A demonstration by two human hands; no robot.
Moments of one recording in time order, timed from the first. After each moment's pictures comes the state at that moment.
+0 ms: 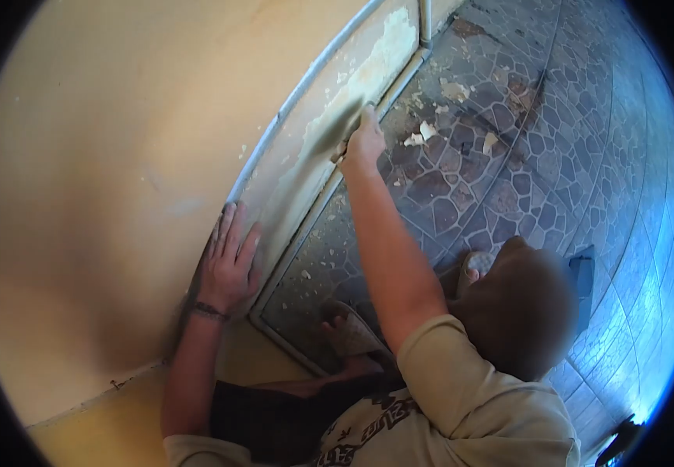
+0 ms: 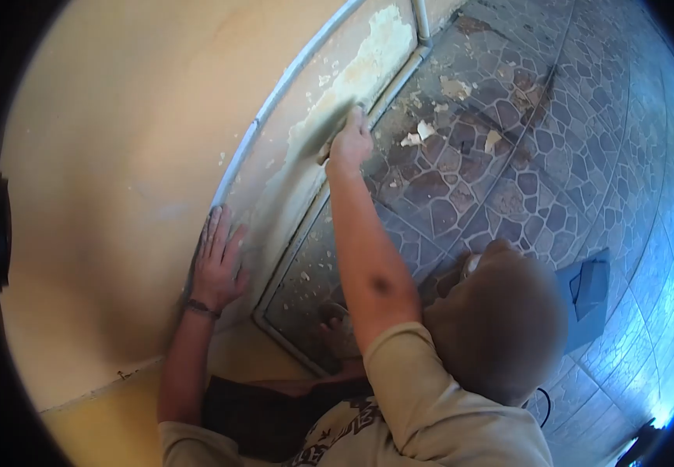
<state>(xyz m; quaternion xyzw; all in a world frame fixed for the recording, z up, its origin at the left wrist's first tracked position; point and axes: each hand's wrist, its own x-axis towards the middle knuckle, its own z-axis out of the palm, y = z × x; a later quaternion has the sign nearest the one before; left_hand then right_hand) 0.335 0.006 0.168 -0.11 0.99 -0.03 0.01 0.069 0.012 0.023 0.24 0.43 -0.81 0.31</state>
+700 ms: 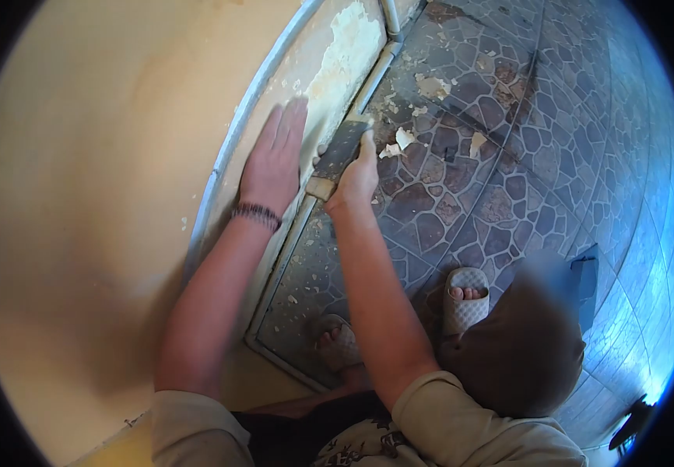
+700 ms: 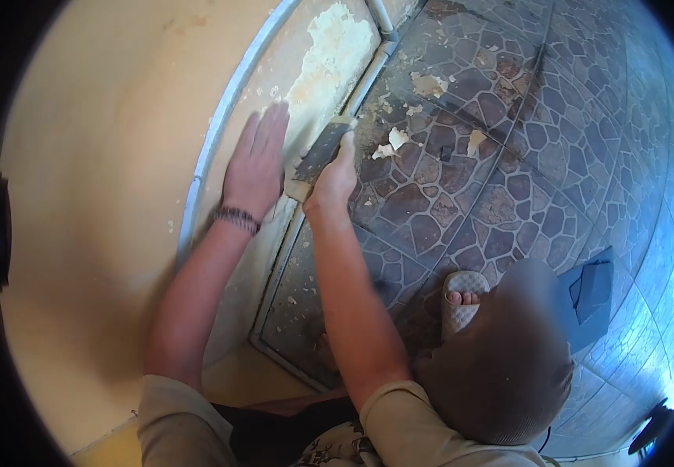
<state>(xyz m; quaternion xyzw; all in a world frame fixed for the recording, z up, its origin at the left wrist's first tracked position) 0.090 -0.020 0.108 -0.05 0.88 -0.45 0.15 0.042 0.054 0.041 0.30 0.23 -0.86 0.35</state>
